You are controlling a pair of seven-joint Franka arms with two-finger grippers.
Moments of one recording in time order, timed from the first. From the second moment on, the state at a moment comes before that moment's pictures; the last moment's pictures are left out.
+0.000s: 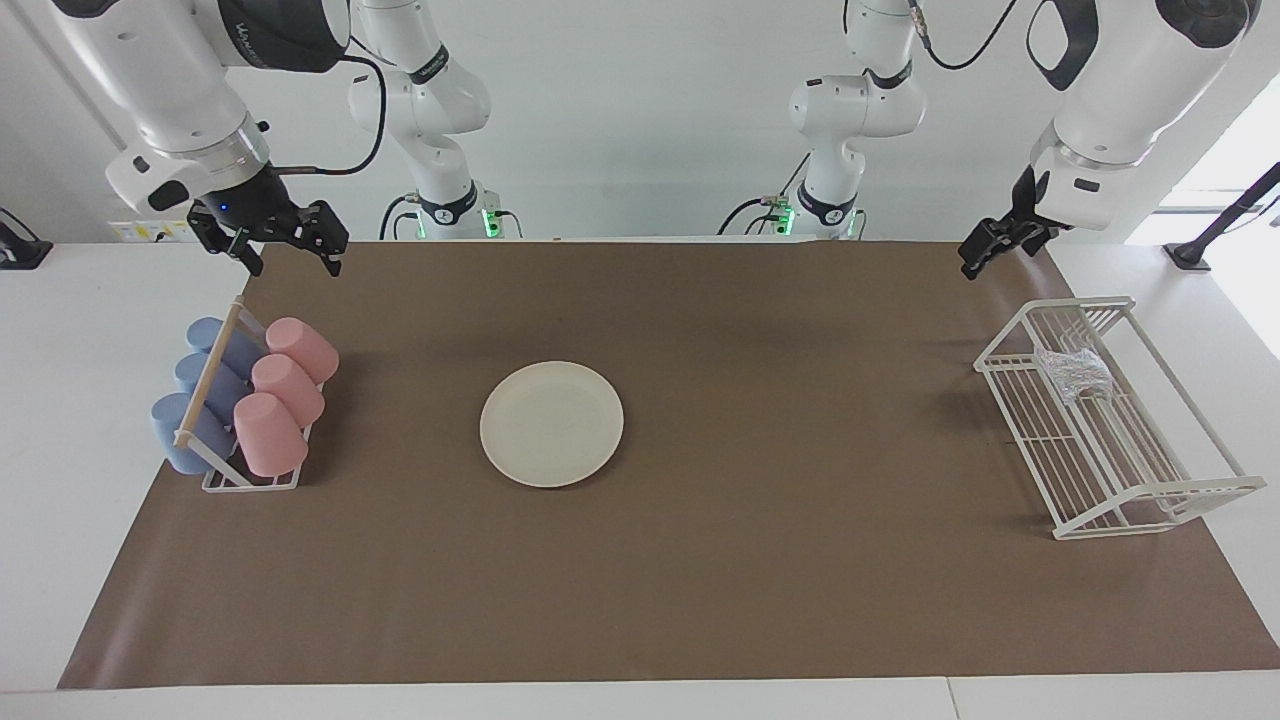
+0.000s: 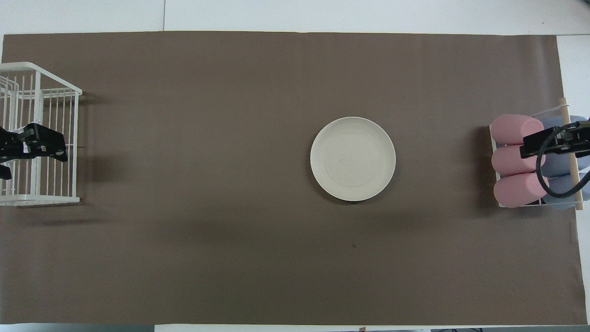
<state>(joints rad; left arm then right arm) -0.10 -0.06 0.02 -1.66 0.03 1.49 -0.32 0.00 -0.03 -0.05 -1.63 -0.02 1.53 -0.03</state>
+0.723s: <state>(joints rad) -0.10 -0.03 0.03 -1.57 -0.05 1.41 -0.29 0.00 -0.03 -0.05 -1.63 -0.02 1.53 -0.03</state>
